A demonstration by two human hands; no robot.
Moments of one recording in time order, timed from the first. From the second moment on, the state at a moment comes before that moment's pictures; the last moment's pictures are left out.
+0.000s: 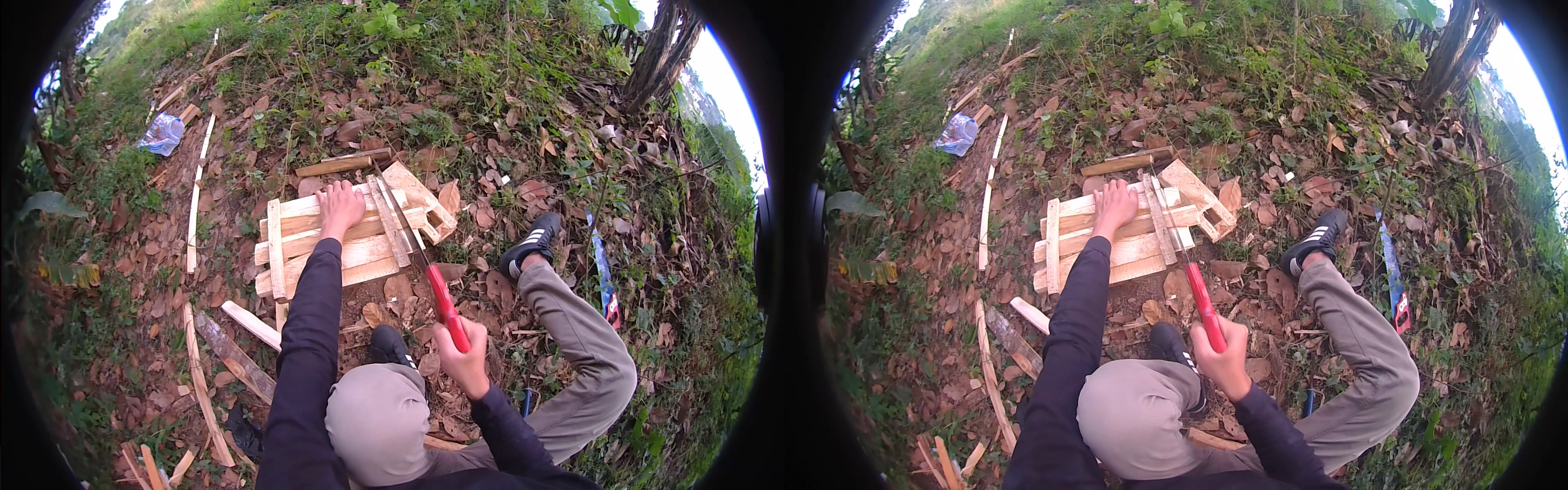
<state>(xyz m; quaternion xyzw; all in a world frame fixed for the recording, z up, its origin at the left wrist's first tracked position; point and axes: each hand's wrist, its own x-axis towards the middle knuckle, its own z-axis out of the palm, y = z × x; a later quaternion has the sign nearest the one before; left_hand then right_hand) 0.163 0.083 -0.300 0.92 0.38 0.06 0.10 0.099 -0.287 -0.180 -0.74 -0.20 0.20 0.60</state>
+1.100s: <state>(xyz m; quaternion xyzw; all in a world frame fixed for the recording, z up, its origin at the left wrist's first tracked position) 0.167 0.074 -0.293 0.92 0.38 0.04 0.09 0.077 -0.335 -0.182 -0.74 -0.19 0.19 0.61</state>
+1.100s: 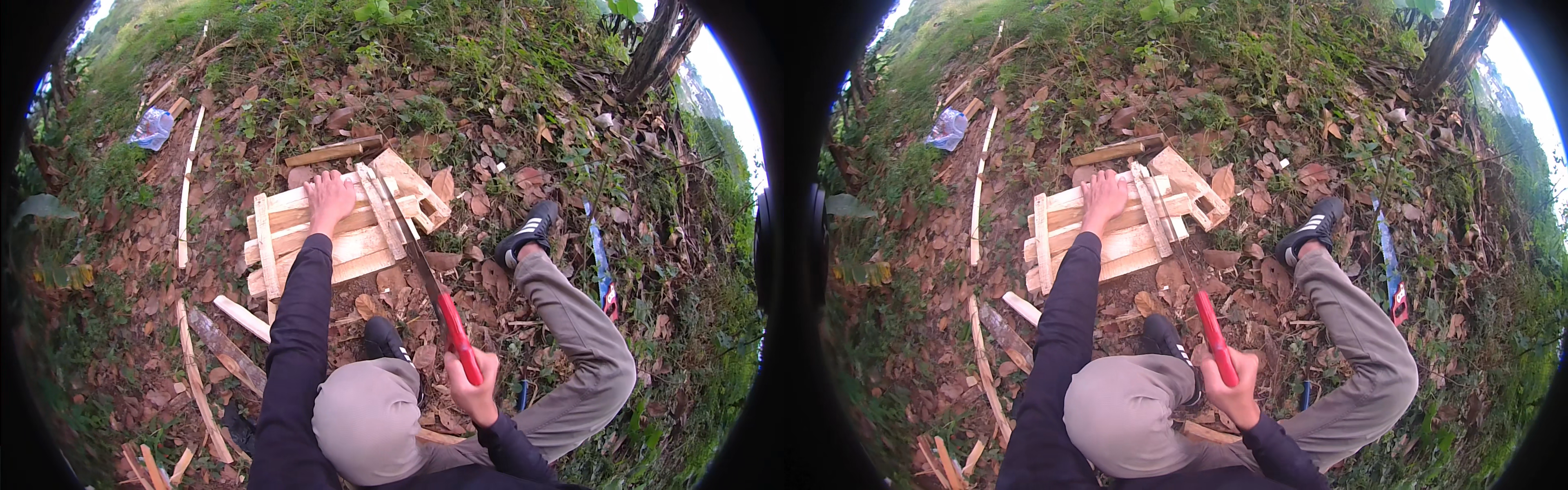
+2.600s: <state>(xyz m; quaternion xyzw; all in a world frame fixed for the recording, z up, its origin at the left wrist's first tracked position) 0.154 0.068 -0.288 0.92 0.38 0.06 0.10 0.090 -0.301 -0.189 -0.76 -0.21 0.21 0.58</state>
